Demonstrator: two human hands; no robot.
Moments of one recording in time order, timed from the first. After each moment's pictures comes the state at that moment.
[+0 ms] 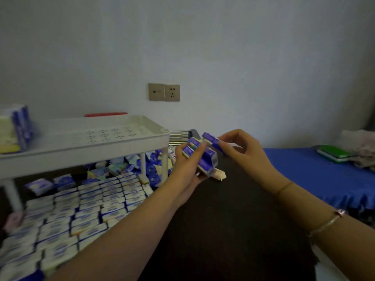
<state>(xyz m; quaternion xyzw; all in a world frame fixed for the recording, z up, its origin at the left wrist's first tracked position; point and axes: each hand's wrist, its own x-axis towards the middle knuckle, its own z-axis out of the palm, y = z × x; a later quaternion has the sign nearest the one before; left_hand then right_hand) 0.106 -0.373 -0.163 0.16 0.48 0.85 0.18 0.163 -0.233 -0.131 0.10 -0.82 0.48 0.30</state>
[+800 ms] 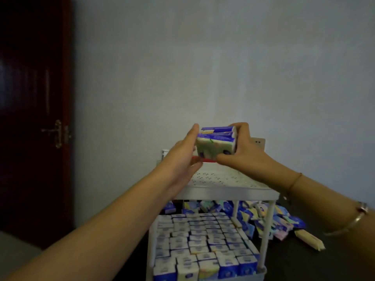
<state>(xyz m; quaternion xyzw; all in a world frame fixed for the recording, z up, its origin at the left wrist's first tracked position) 0.186 -0.636 -0.025 0.13 0.58 0.80 -0.06 0.164 -0.483 -0.007 0.31 -0.83 0.43 0.20</state>
